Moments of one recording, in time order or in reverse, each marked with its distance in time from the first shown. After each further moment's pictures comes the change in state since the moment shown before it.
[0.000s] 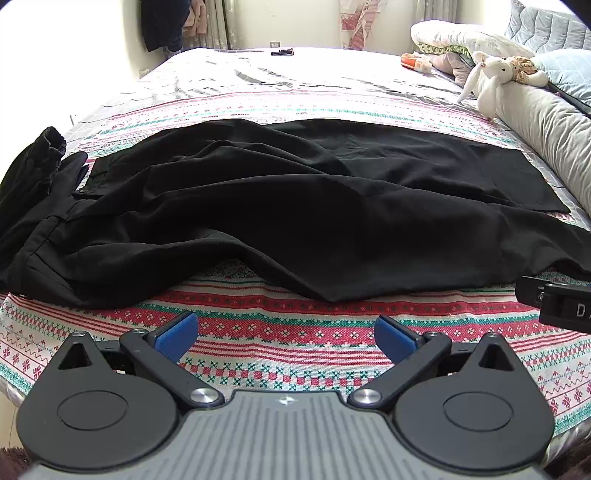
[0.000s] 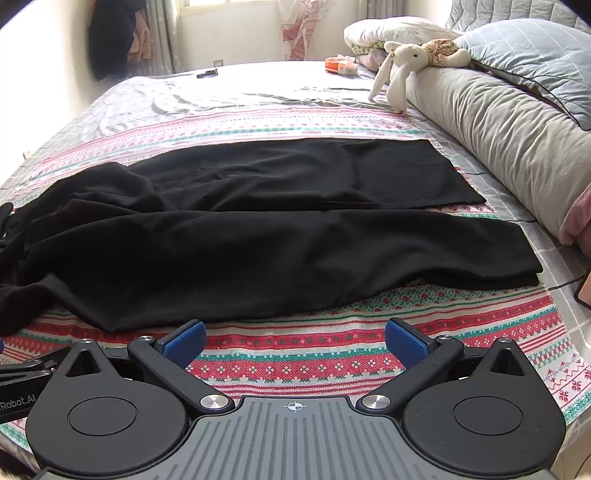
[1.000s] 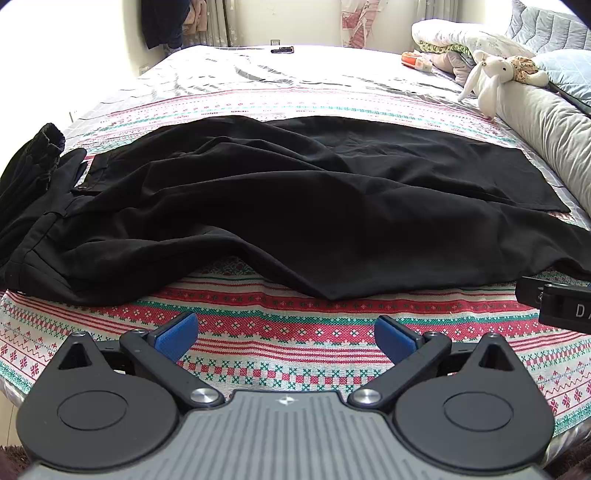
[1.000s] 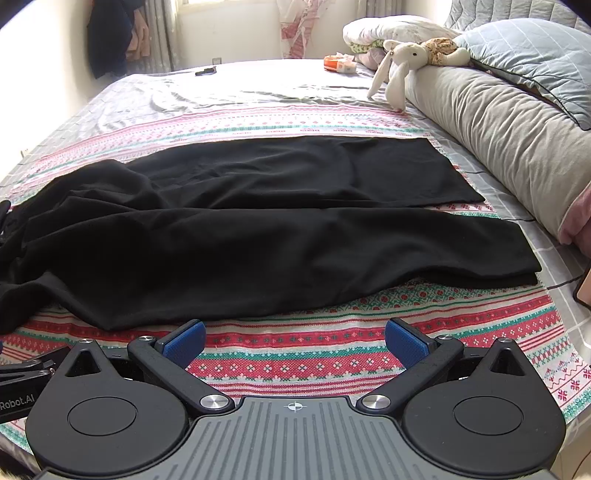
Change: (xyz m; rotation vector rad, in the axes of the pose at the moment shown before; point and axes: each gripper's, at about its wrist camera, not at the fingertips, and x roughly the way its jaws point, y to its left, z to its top) left arm 0.001 0.000 0.000 -0.005 0.009 -0.004; right arm 0.001 0.001 -0.001 -0.003 0.004 -0.008
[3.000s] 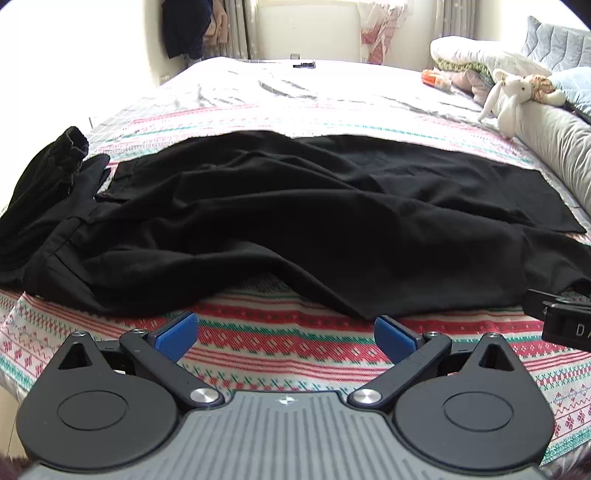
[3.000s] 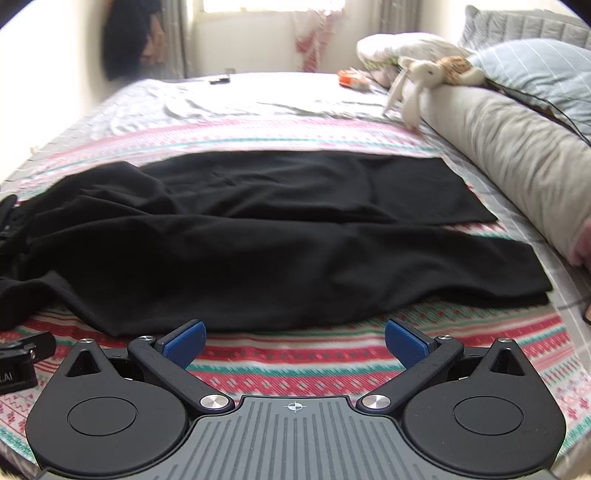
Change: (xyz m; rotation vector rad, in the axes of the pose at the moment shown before) left arm -0.003 0.026 0.003 -0.033 -0.064 0.039; right arm 0.007 0.019 -0.002 -0.056 -0.068 0.033
